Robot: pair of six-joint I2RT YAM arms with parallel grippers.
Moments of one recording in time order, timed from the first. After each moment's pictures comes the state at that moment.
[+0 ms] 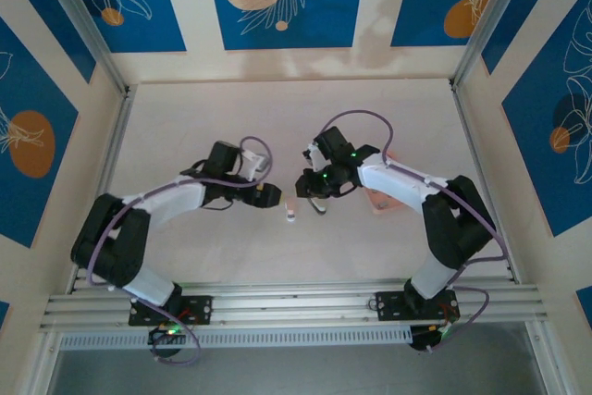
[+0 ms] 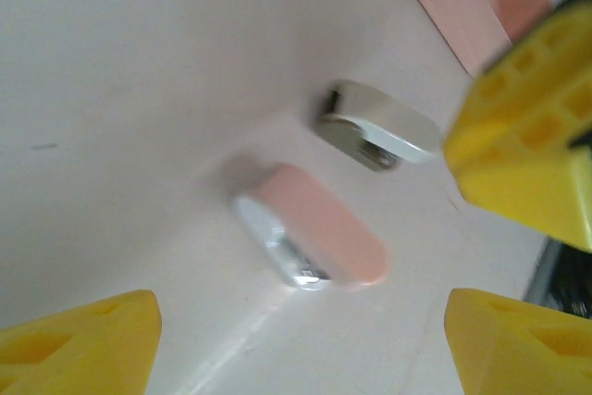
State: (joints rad) left arm -0.43 1.50 0.79 -0.18 0.61 -0.23; right arm 0.62 1.66 1.13 -0.57 -0.45 0.52
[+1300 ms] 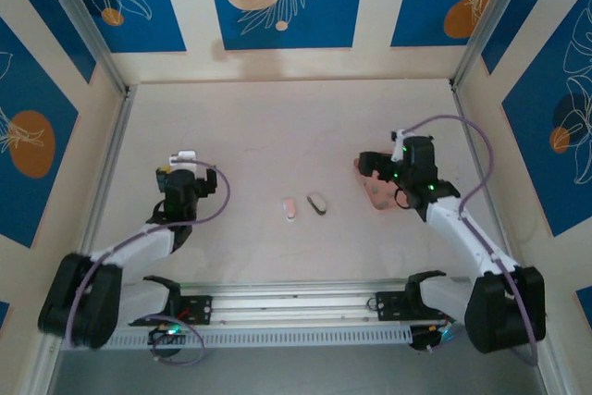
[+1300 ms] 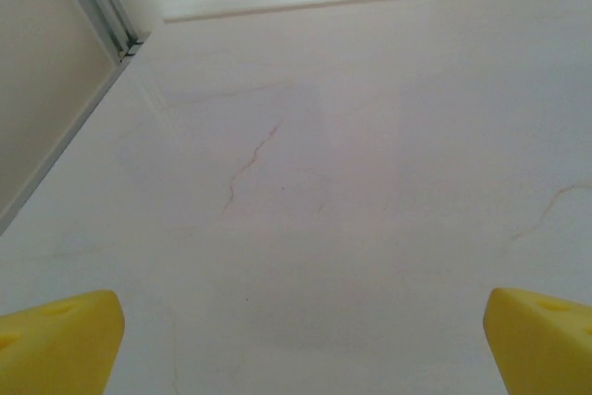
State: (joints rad) left arm -0.28 1.23 0.33 0.50 -0.44 -0.01; right arm 0.14 1.07 0.64 -0.19 -0.06 0.27
